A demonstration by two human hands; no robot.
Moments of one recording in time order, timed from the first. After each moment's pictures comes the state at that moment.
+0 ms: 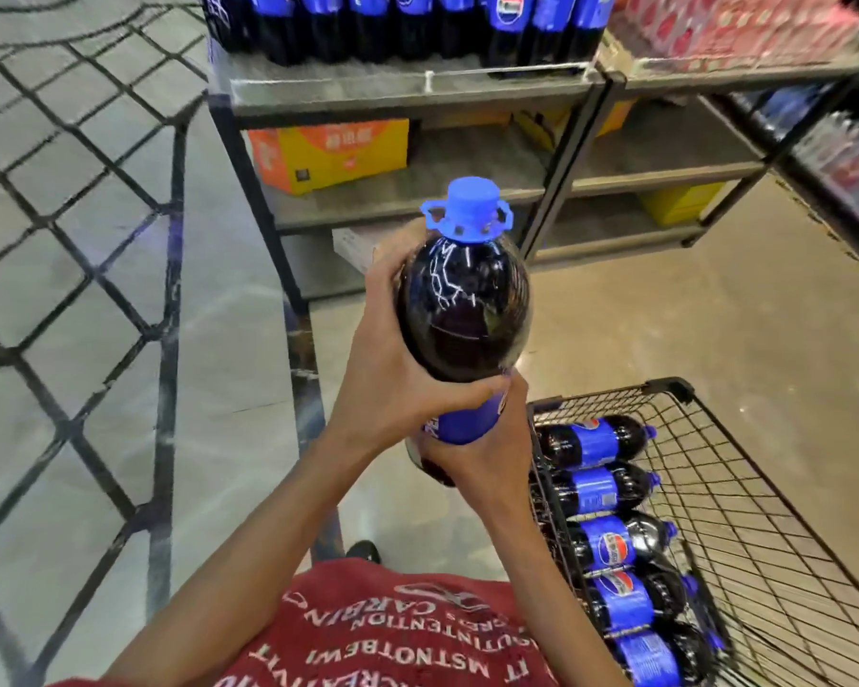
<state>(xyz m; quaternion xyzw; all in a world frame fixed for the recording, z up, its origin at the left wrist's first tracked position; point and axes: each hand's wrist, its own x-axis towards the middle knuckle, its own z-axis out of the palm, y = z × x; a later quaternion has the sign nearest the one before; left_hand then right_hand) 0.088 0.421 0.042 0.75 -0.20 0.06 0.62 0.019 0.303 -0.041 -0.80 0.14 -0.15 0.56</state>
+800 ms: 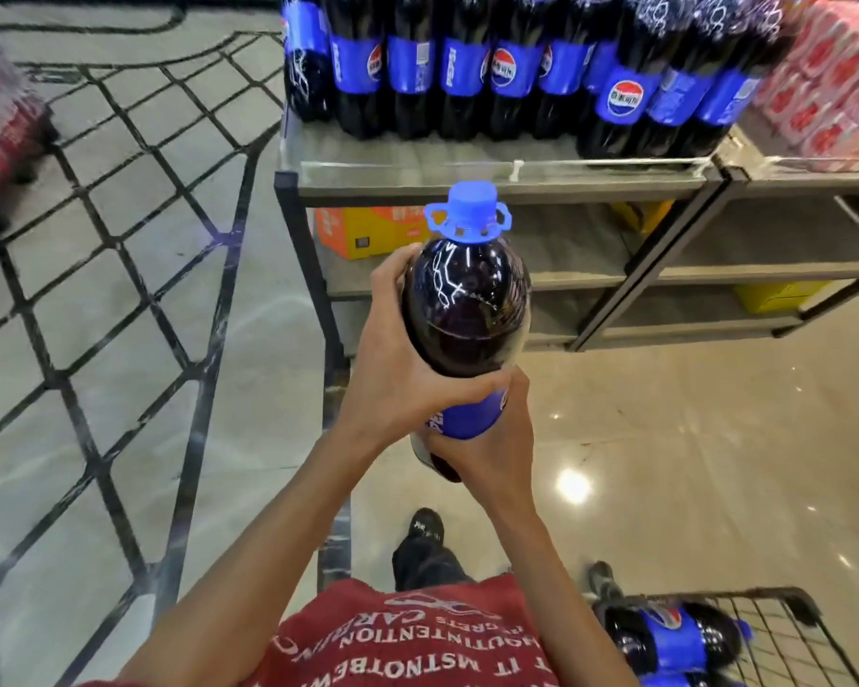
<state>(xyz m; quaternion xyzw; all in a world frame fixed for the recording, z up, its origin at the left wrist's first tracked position) 0.352 0.453 0.041 0.78 -0.12 0.10 0.61 0.308 0.327 -0.043 -0.82 0.08 -0.10 0.56</state>
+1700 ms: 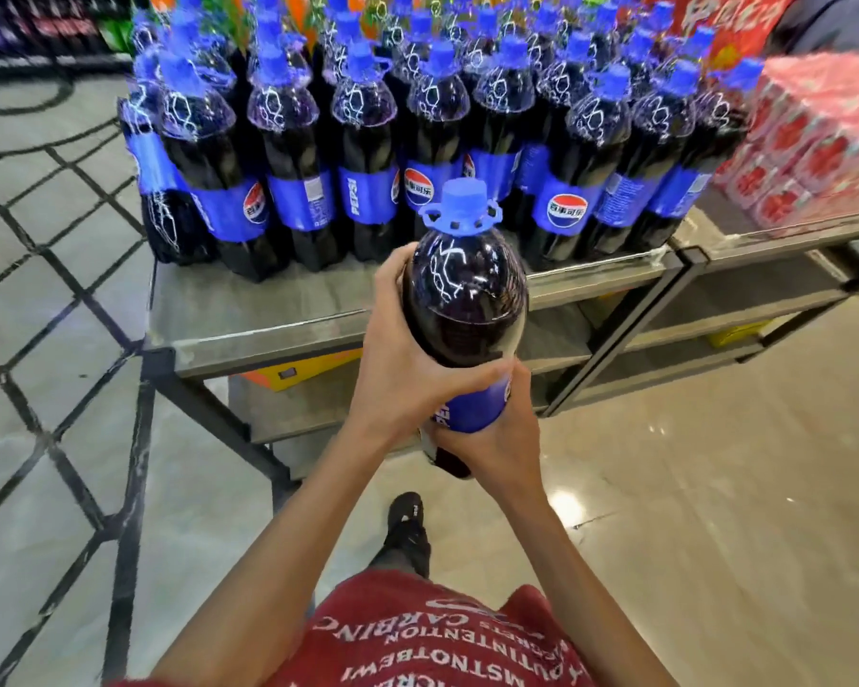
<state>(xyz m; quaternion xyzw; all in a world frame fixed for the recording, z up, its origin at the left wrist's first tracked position) 0.684 0.356 0.043 0.75 -0.17 0.08 0.63 0.625 0.234 -0.035 -0.81 0.13 -0.14 0.55</state>
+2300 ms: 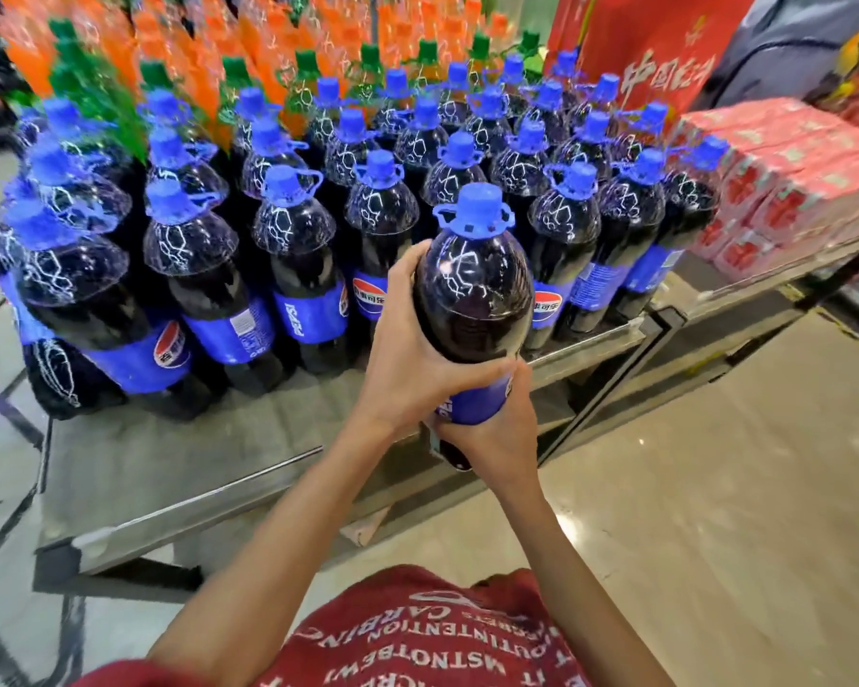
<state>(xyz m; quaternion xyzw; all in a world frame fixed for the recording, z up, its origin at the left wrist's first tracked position) 0.879 0.286 0.052 0.73 -0.26 0.06 0.63 0.807 0.178 -0.029 -0.80 0.19 -0.20 0.54</state>
